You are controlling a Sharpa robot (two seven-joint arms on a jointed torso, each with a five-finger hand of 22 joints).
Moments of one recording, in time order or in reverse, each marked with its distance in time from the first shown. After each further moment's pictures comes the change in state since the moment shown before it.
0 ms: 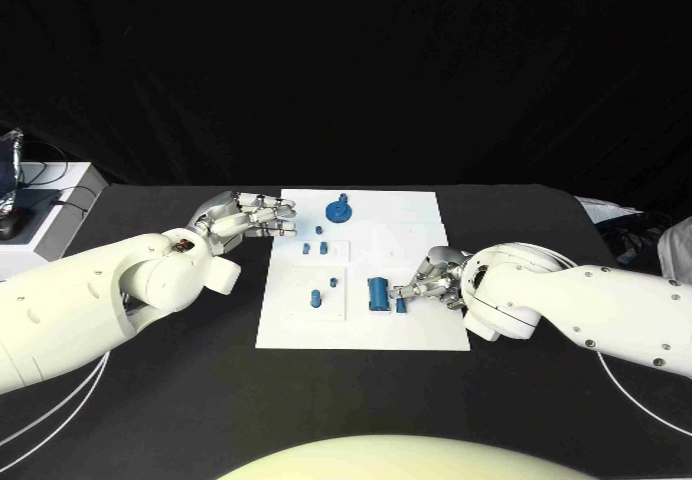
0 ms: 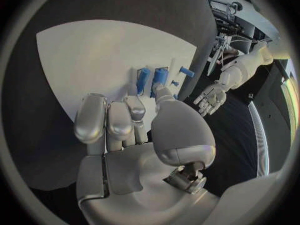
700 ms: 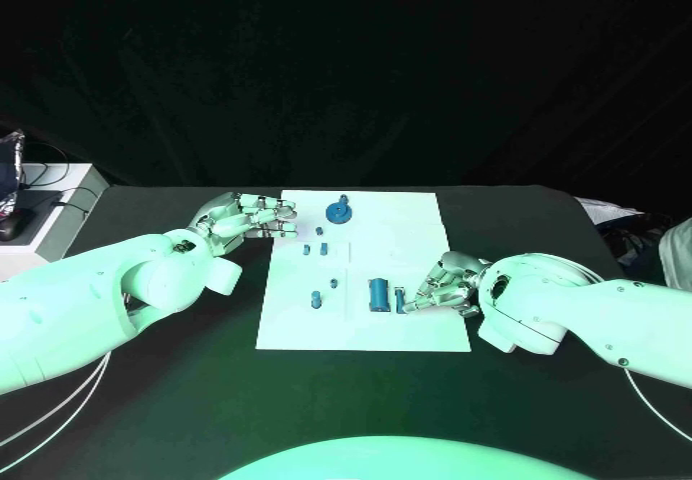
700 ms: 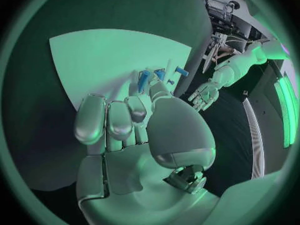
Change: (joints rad) left arm 0.000 0.001 0.000 -0.003 0.000 0.001 -0.002; left_hand 0.000 0.000 0.000 0.000 0.000 0.000 0.000 0.000 0.000 -0.004 0.004 0.000 0.000 0.000 0.000 0.000 0.000 0.000 0.000 0.000 0.000 -0.002; right arm -0.018 -0.091 0.000 0.076 -0.007 -0.032 0.072; right_hand 0.115 -0.002 0.031 -0.110 -0.206 0.040 -0.018 0.018 0.052 0.013 -0.013 0.018 0.008 0.000 0.000 0.000 0.004 0.000 0.000 0.000 0.012 0.001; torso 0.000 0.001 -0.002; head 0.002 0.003
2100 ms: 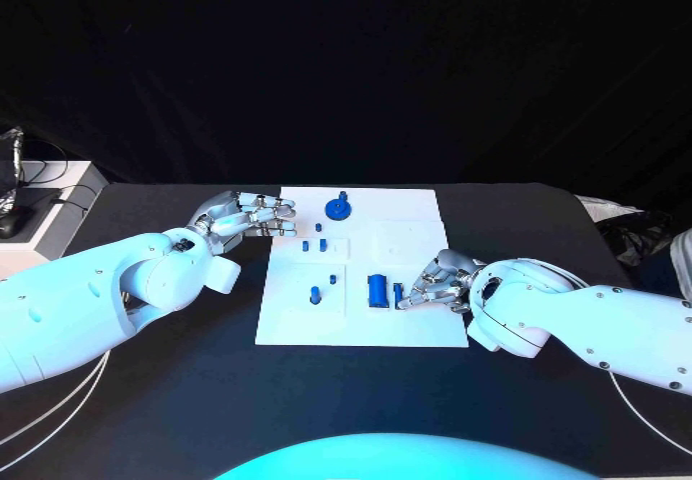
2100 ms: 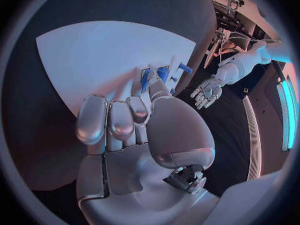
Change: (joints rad) left arm -0.003 -0.002 0.000 0.000 0.000 0.000 -0.001; left_hand 0.000 0.000 0.003 -0.003 0.000 0.000 0.000 0.000 0.000 0.000 0.000 0.000 0.000 0.000 0.000 0.000 0.000 0.000 0.000 0.000 0.000 0.000; right arm -0.036 0.042 0.001 -0.041 -0.039 -0.105 0.002; right_hand 0.019 0.056 -0.025 -0.053 0.014 0.001 -0.030 0.113 0.094 0.014 -0.014 0.004 0.006 0.004 -0.018 -0.006 0.006 0.000 0.000 -0.015 0.000 0.000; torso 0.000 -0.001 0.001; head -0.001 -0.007
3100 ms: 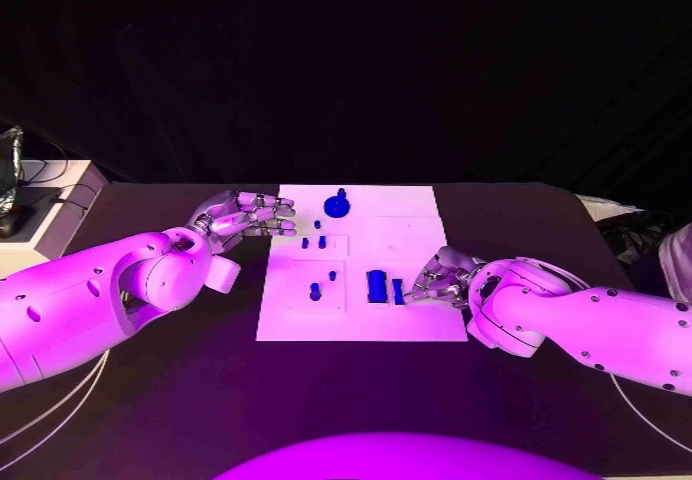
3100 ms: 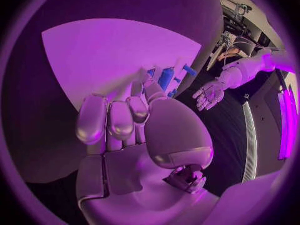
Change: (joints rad) left arm 0.000 -0.002 0.000 0.000 0.000 0.000 0.000; left_hand 0.000 0.000 0.000 0.000 0.000 0.000 0.000 0.000 0.000 0.000 0.000 0.000 0.000 -0.004 0.004 0.000 0.000 0.000 0.000 0.000 0.000 0.000; right arm -0.006 0.010 -0.001 -0.014 -0.073 -0.017 -0.017; right_hand 0.001 -0.020 0.070 0.003 -0.020 -0.004 -0.004 0.008 -0.009 0.004 -0.004 0.000 0.004 0.000 0.000 0.000 0.006 0.000 0.000 0.000 0.000 0.000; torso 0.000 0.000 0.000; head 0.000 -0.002
